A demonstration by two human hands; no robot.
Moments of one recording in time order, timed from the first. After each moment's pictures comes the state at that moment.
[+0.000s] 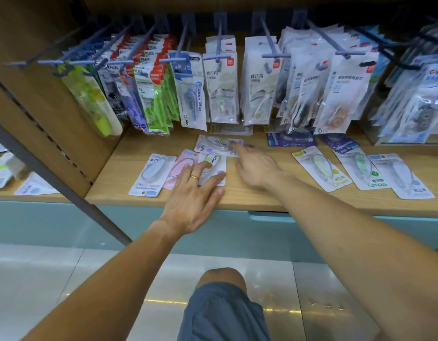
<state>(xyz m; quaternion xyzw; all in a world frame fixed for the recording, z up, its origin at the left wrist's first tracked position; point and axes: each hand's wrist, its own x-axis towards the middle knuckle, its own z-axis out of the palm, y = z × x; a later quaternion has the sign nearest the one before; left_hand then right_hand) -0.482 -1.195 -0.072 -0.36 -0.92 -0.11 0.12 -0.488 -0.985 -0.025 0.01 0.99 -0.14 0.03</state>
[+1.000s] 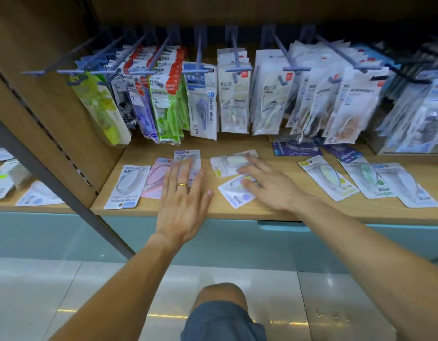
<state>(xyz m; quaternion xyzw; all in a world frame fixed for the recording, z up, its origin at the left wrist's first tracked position) -0.496 -1.222 -0.085 -0.29 -0.92 -0.13 0.23 -0.465 -0.968 -0.045 -0.02 0.98 -0.19 0.02</state>
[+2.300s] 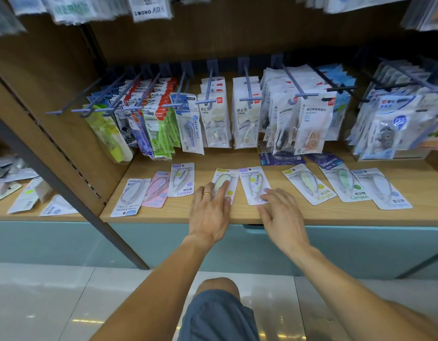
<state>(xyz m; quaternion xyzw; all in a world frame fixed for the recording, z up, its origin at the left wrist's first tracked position) -0.458 -1.140 -0.065 -0.22 -0.96 -0.14 0.07 -0.377 -0.958 -0.081 0.10 0.95 -0.23 -0.21</state>
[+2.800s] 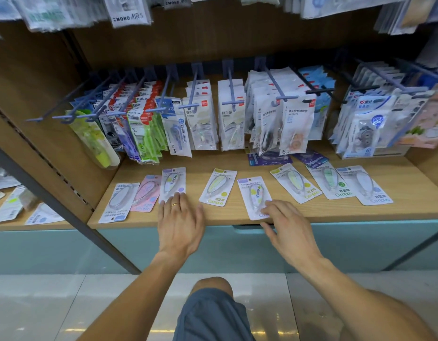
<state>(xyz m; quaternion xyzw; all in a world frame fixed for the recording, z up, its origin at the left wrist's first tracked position) -0.443 -1.176 -0.061 -0.13 -0.98 -0.08 0.10 -0.336 -0.933 -0.079 0.02 0.96 -0.15 -0.24</state>
